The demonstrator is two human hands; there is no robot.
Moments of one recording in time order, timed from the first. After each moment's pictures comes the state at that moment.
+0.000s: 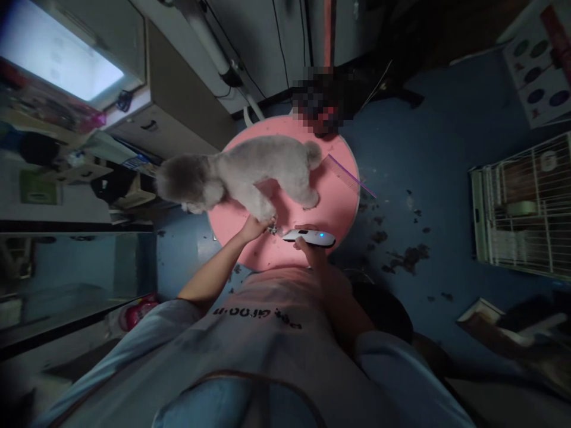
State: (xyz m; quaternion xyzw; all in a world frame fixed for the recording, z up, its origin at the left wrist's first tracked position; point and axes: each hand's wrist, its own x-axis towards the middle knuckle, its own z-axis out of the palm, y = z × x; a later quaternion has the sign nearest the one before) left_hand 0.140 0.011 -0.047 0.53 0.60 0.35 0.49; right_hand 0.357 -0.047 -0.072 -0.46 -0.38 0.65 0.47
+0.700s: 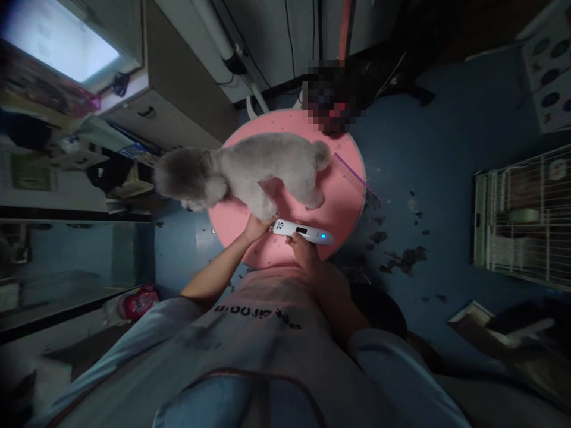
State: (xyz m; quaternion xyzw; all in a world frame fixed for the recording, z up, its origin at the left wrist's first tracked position) left_hand 0.145 0.008 -0.060 0.50 0.64 0.38 0.44; right_hand 0.323 -0.036 -0.077 -0.45 -0.24 0.73 0.46
